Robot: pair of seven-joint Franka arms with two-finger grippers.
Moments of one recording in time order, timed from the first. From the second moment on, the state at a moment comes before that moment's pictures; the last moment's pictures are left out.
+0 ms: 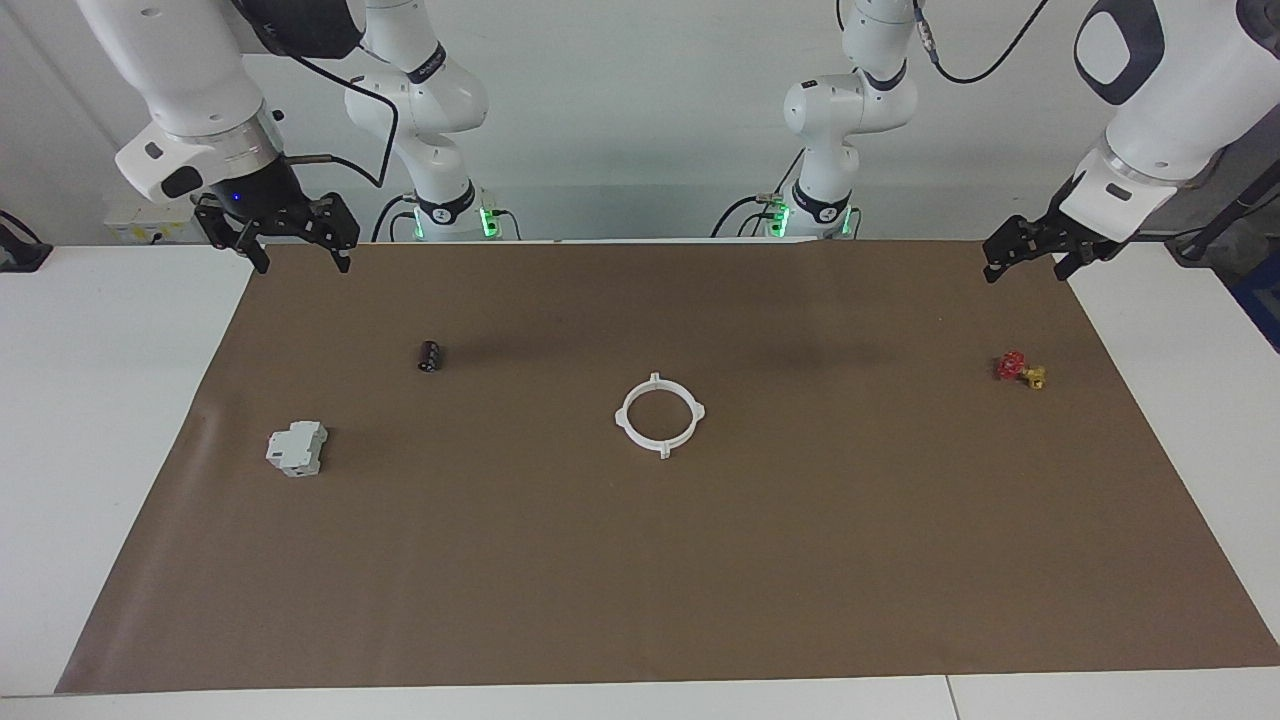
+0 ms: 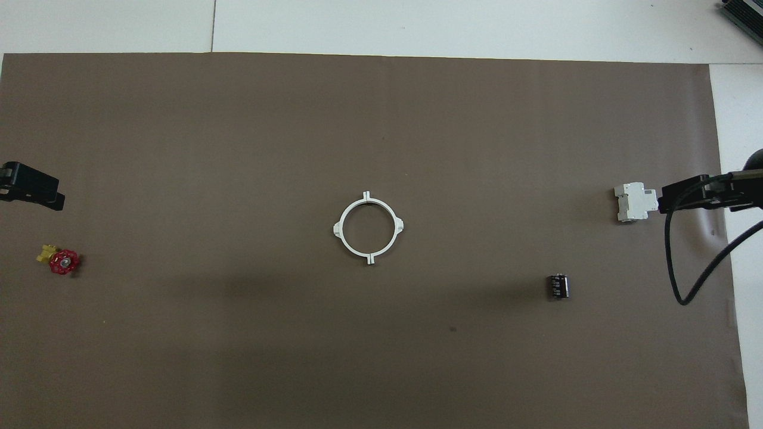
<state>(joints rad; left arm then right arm) 0.05 0.06 -0.03 -1.47 0.01 1.41 0.08 0.03 -0.03 -0.04 -1.59 -0.01 1.53 -0.01</state>
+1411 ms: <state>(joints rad) 0.01 -0.01 -0.03 -1.62 0.01 1.57 0.11 0.02 -0.03 -0.05 -1.59 -0.01 1.53 -0.01</state>
